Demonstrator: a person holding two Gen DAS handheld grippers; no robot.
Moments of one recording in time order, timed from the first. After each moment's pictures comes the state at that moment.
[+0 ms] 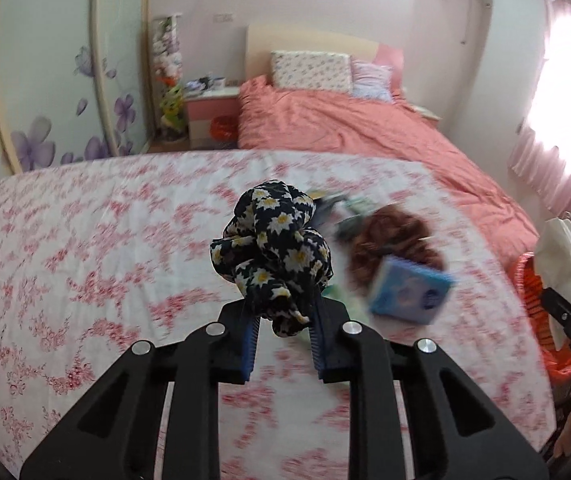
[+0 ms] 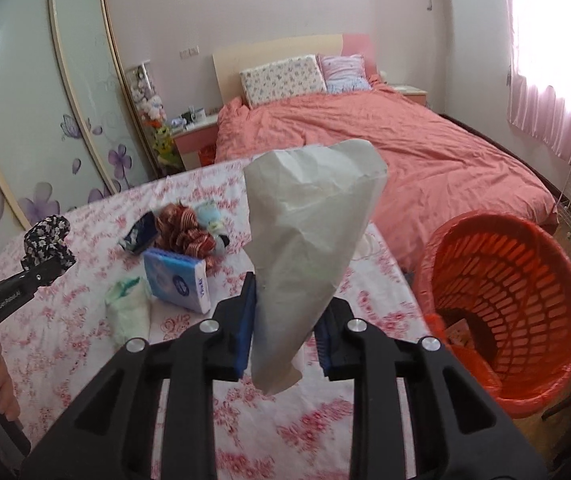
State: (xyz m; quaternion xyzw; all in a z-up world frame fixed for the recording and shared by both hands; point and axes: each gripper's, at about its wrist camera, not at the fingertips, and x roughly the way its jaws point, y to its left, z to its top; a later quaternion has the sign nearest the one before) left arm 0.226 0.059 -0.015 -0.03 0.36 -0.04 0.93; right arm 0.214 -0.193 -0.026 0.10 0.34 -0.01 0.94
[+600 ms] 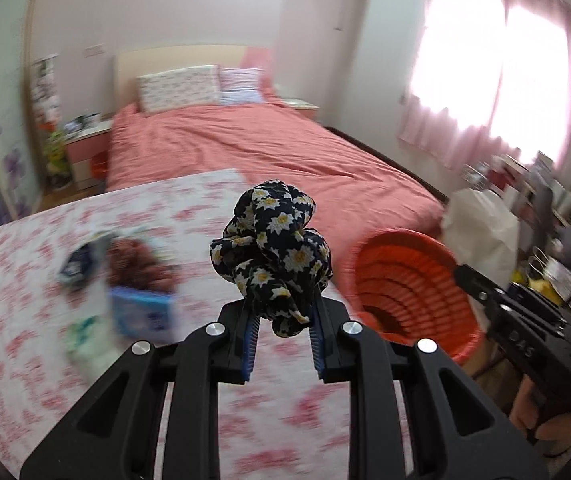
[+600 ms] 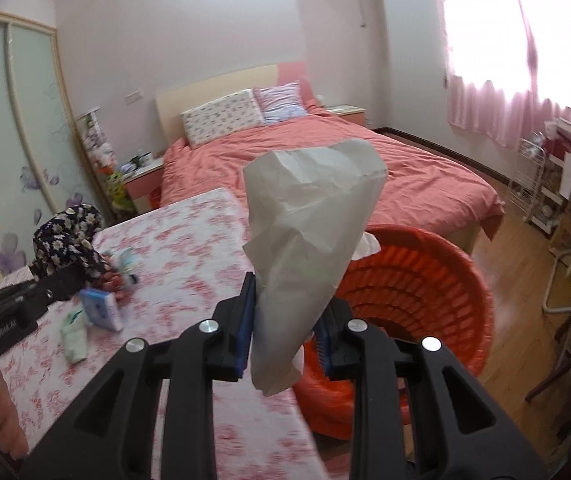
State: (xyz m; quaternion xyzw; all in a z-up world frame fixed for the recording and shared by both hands) left arm 0.201 -0.125 0.008 0.02 0.33 -0.25 0.91; right arm 0.149 -0.315 -0.001 0.13 0.29 -0.11 0.94
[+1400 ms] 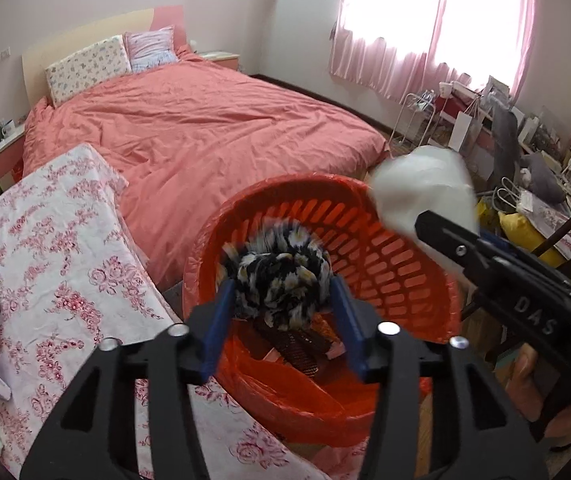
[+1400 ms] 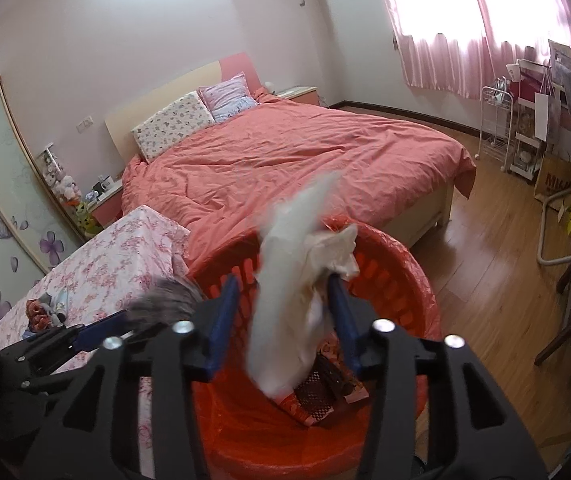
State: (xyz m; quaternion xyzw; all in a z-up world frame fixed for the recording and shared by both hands) left arm 0.228 -0.272 -0.052 0.08 0.39 -0.34 0.85; right arm 0.165 -0.447 -0.061 0.21 0.31 -0.16 0.91
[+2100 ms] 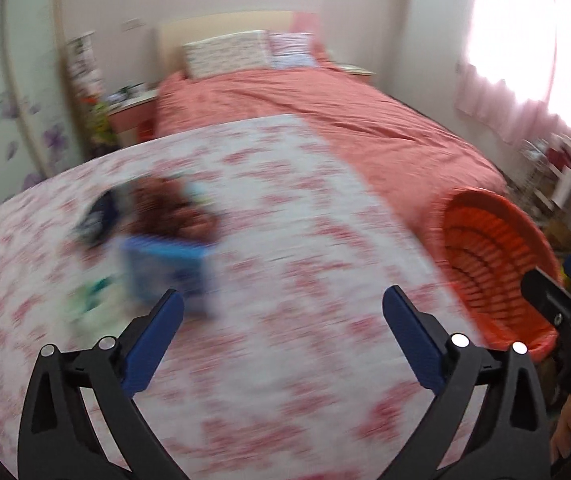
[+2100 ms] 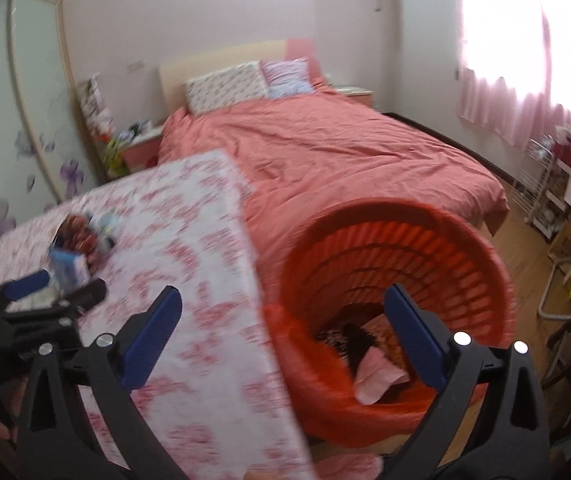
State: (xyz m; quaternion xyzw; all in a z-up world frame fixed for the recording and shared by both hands) left arm 0.224 -0.092 -0.043 0.04 0.38 -0.11 0.92; right arm 0.187 -0.286 -0.048 0.09 0.35 -0.08 0.93
